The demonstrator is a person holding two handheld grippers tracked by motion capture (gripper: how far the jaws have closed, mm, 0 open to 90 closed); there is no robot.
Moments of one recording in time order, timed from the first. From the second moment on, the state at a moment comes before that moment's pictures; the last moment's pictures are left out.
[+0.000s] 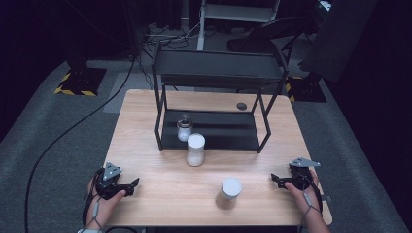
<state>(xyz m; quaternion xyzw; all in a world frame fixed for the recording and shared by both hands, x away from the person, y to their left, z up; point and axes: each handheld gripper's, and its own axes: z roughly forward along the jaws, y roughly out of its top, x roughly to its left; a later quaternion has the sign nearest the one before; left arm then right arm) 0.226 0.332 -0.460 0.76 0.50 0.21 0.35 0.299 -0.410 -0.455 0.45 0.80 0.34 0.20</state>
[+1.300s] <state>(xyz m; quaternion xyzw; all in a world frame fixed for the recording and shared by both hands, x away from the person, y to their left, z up) 0.230 0.325 -0.456 0.77 0.52 0.21 0.32 0.308 -0.391 -0.427 0.43 0.81 0.35 0.19</state>
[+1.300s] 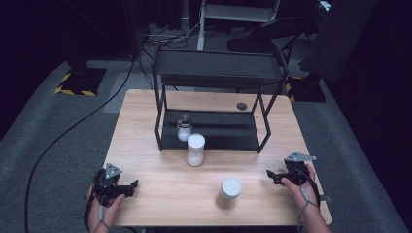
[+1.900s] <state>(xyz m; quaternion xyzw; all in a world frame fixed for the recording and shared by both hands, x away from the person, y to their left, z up) 0.230 0.325 -0.456 0.76 0.52 0.21 0.32 0.311 -0.377 -0.379 0.42 0.80 0.38 0.20</state>
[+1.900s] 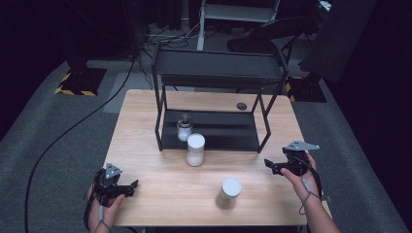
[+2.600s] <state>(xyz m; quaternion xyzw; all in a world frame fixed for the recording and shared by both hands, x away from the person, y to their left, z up) 0.230 0.324 -0.456 0.76 0.52 0.21 0.32 0.317 -0.353 -0.333 0.40 0.80 0.41 0.18</state>
